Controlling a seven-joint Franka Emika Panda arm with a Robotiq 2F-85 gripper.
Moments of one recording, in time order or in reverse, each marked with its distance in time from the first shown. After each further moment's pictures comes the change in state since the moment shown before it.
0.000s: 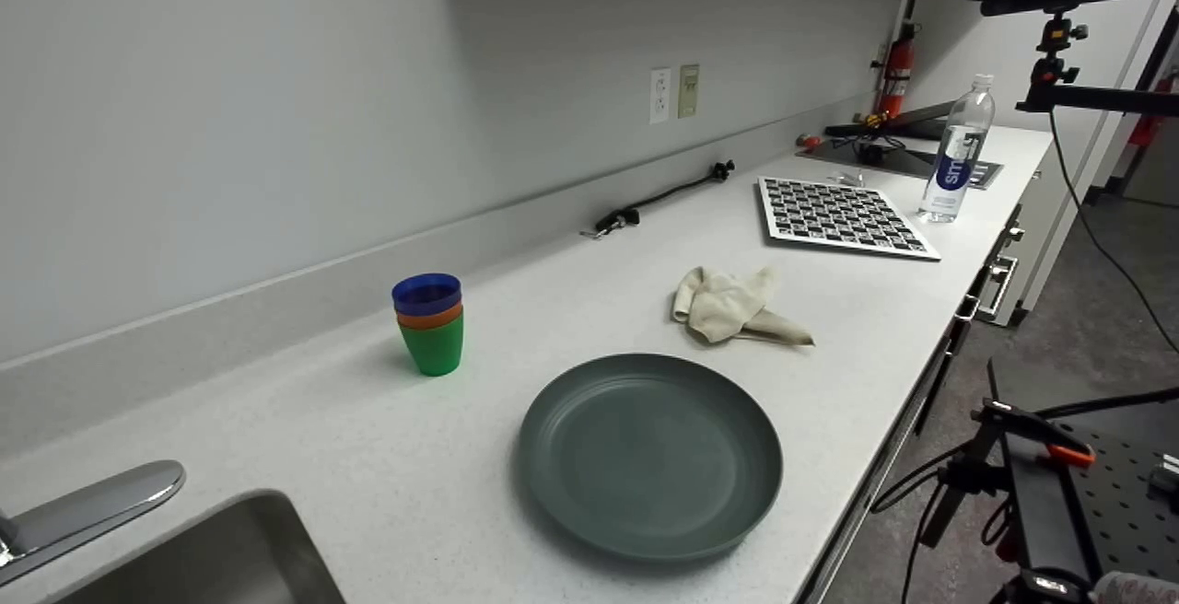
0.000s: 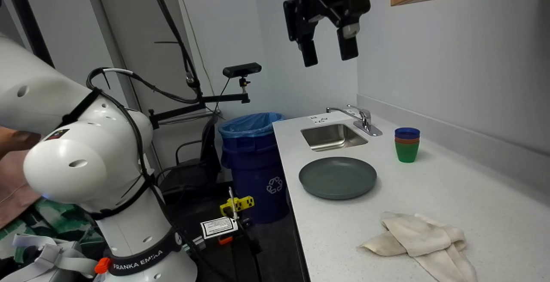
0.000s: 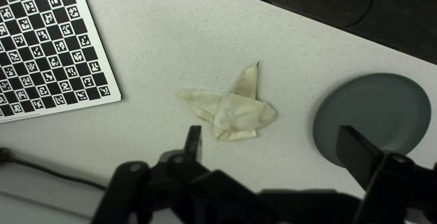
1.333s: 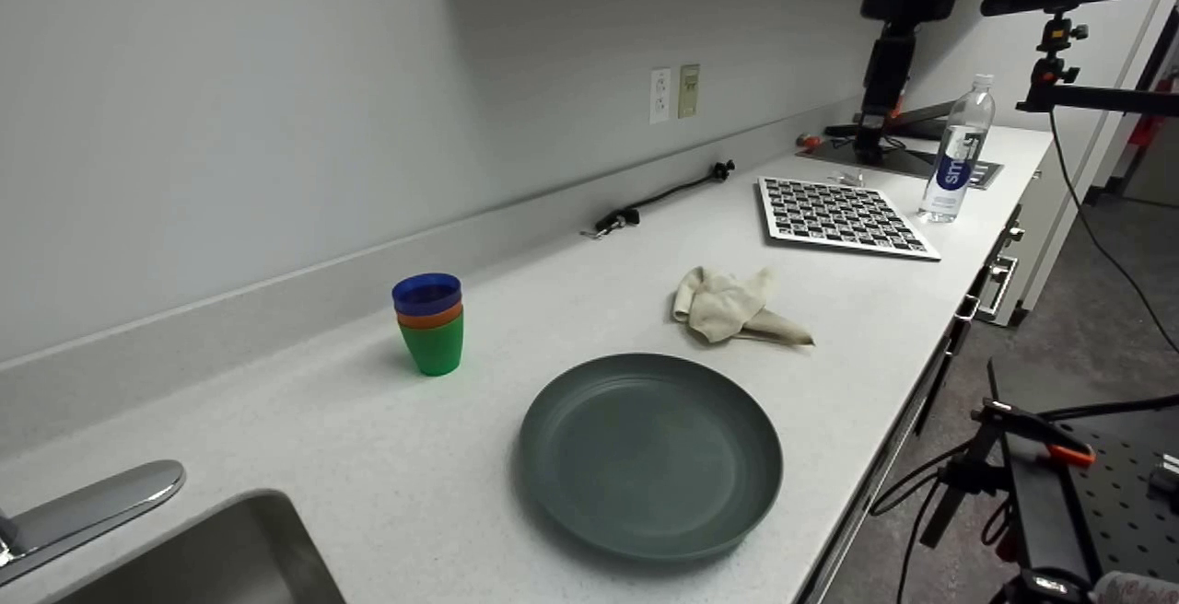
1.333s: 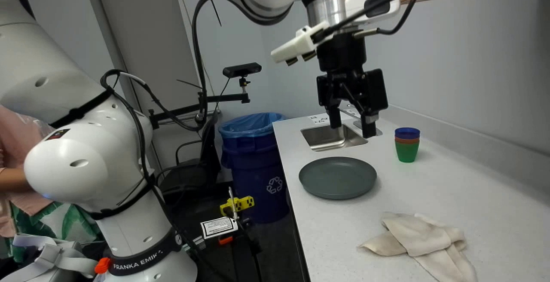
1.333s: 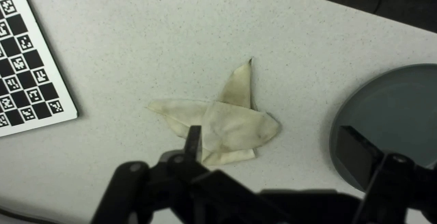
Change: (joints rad) arm 0.009 0.240 0.068 -0.147 0.020 0.322 0.145
